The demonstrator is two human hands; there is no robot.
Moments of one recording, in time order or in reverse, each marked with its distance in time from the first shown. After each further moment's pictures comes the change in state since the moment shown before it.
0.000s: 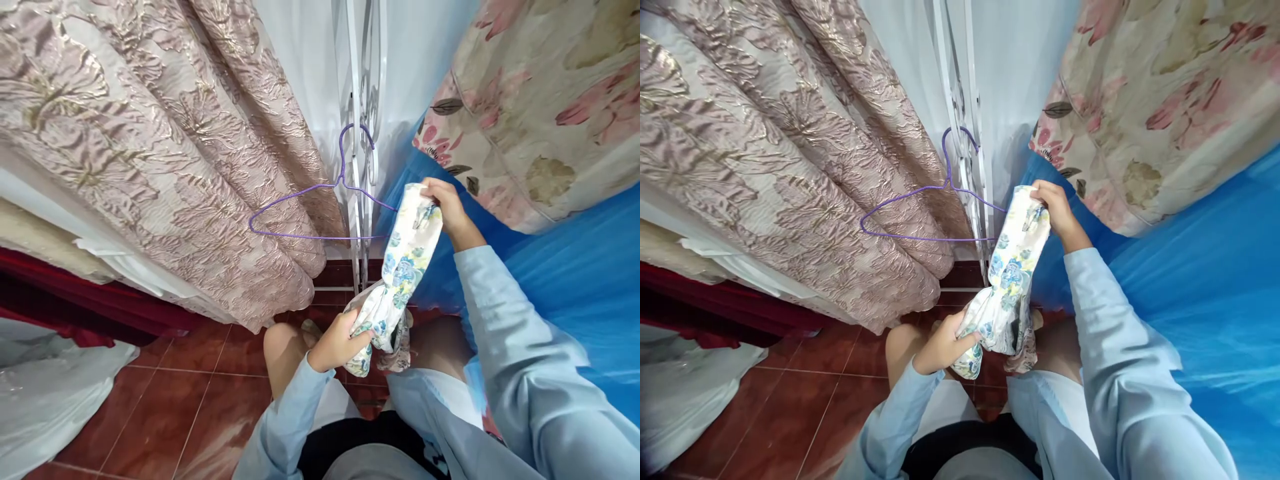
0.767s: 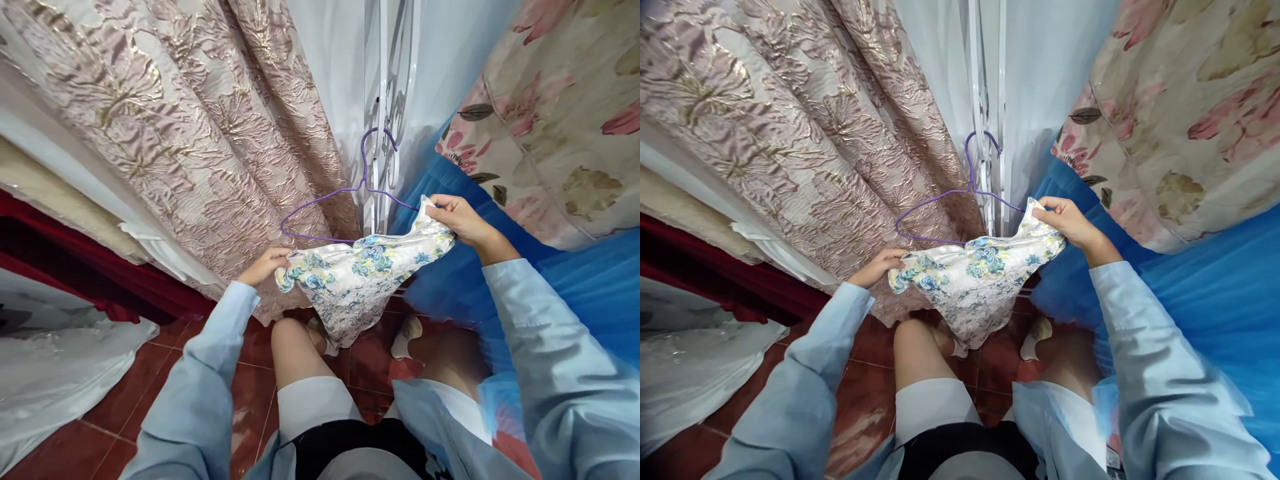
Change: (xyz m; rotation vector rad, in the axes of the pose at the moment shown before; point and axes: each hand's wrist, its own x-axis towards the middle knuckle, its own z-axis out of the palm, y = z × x) left_hand 0.024 -0.023 -0.230 0.213 0.255 -0.152; right_hand -0.017 -0.019 0.010 0.151 -0.229 0.252
